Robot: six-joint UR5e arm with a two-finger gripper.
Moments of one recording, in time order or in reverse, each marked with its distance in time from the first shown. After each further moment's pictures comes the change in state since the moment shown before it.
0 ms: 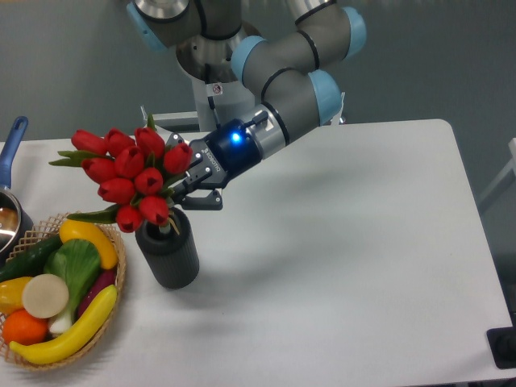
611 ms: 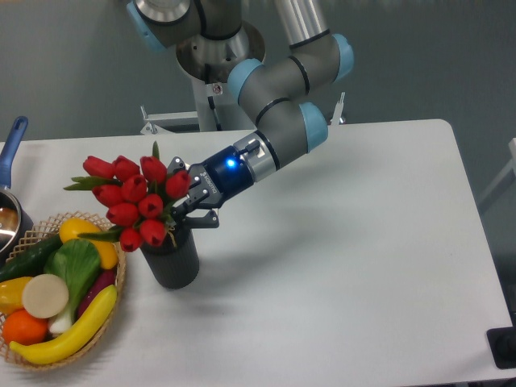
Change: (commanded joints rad) arm 0.000 -0.063 -0.066 0.000 0.002 0.123
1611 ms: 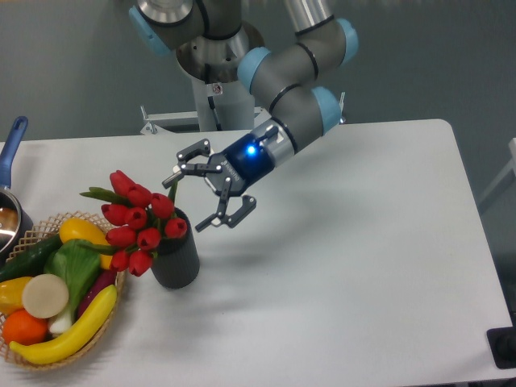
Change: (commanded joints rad) arm 0.167 0.194 -0.097 -0.005 0.067 -0.018
